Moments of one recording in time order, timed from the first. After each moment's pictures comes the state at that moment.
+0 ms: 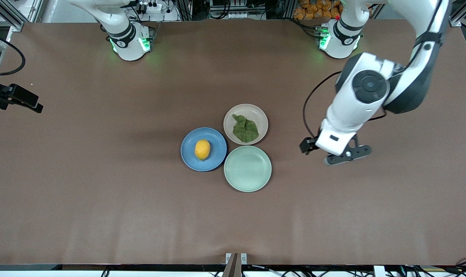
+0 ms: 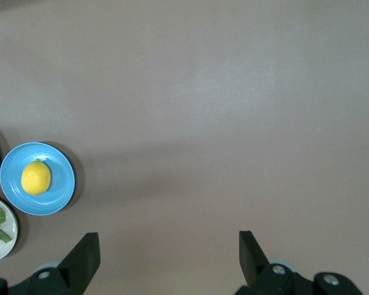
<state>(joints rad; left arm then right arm) -0.02 0.31 -0.42 -1.64 0.19 1.98 -0.69 -0.02 0.12 0.01 -1.35 0.01 1.46 0.11</state>
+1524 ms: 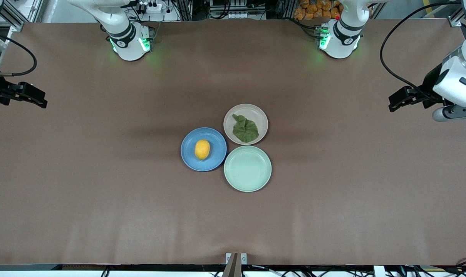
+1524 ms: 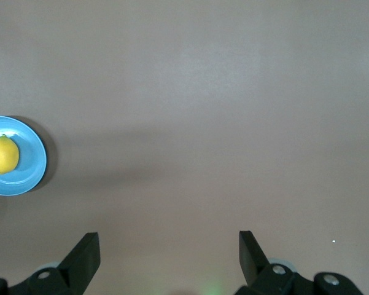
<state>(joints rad) 0.06 0.05 -0.18 -1.54 0.01 1.57 -0.24 0.00 0.12 0.03 -1.35 -0.07 1.39 0.09</state>
